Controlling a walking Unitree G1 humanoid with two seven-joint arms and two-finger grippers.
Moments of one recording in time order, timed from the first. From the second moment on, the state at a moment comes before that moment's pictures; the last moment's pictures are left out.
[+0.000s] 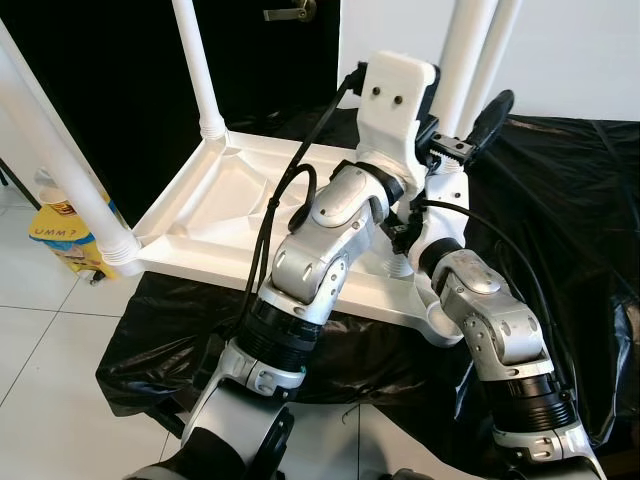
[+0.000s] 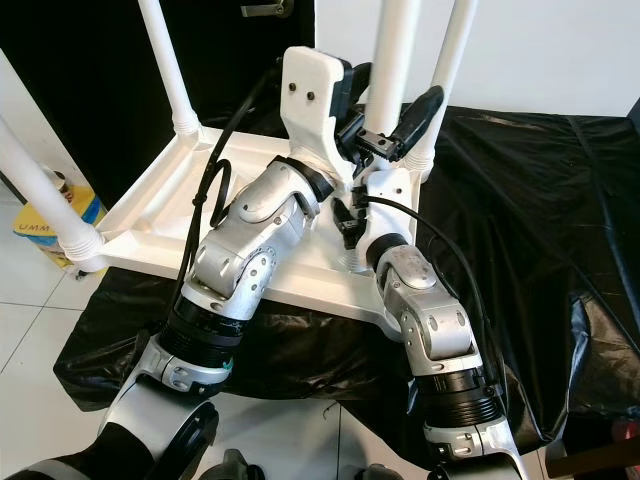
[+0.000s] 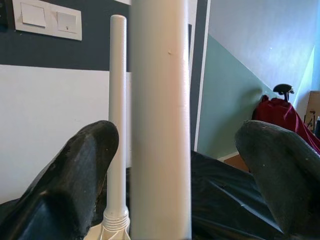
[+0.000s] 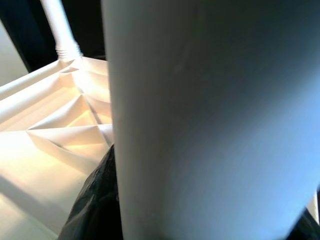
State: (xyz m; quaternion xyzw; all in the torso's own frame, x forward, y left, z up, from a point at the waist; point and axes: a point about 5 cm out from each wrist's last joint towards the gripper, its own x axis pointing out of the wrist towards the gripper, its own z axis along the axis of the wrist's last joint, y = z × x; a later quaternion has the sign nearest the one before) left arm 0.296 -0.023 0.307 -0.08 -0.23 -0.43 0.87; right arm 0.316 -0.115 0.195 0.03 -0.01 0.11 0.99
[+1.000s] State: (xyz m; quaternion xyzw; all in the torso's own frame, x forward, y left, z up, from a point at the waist) left arm 0.296 0.020 0.266 -0.10 -0.20 -0.34 0.92; right arm 0.303 -0.135 0.181 0.04 -0.04 0.07 1.00
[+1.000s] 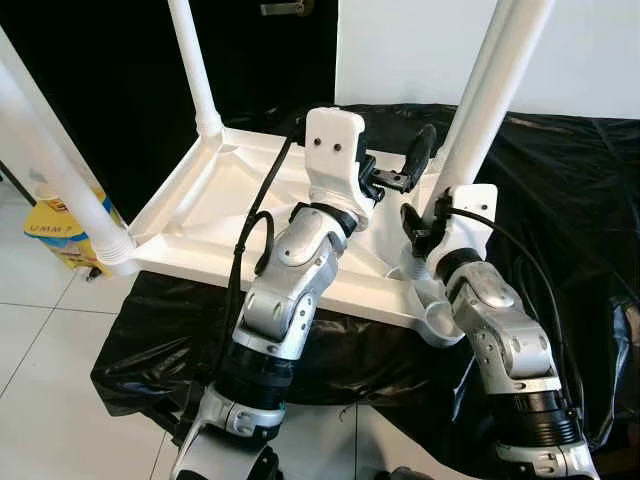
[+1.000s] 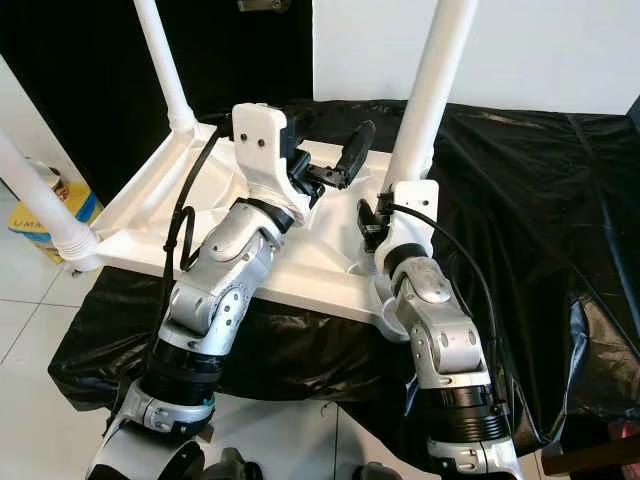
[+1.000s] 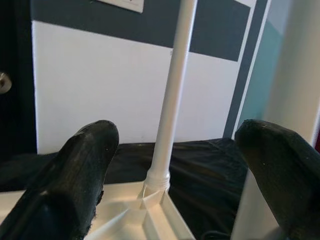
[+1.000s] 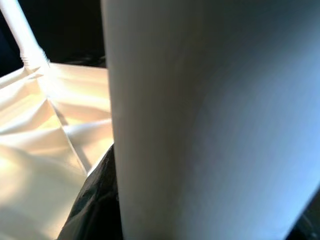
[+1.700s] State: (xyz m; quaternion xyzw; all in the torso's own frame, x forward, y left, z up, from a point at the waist) left arm 0.285 0.044 0.218 -0.01 -0.14 -0.30 0.94; right arm 0.268 -0.151 0.155 0.04 -0.07 0.06 1.00
